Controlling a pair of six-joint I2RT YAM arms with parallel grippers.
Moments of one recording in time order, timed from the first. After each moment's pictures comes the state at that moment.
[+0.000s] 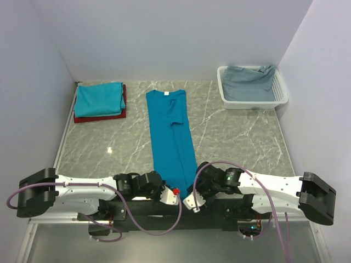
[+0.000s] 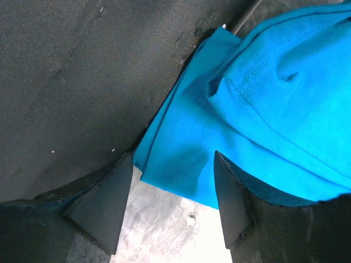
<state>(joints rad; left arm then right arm) -1.29 1.11 0.41 -0.11 -0.01 0.56 1.10 1.06 0.43 -0.46 -0.39 -1.15</state>
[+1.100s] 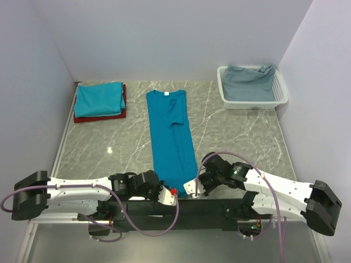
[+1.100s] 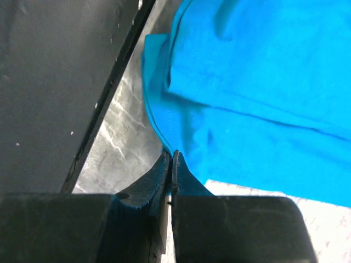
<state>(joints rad) -1.29 1.05 0.41 -0.16 0.04 0.56 0.96 0.98 0.47 -0.49 -0.41 -1.05</state>
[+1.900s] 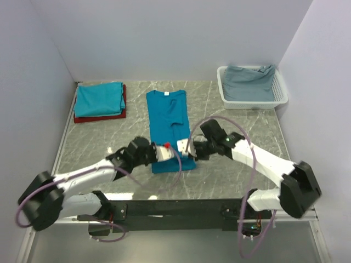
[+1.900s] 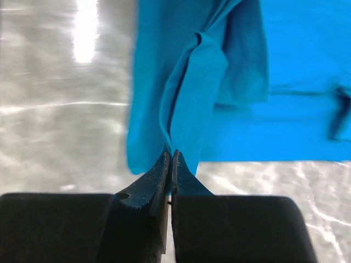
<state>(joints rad) -0.83 1.10 0.51 -0.01 0.02 0.61 0.67 1.25 0.83 -0.55 -0.54 -0.99</state>
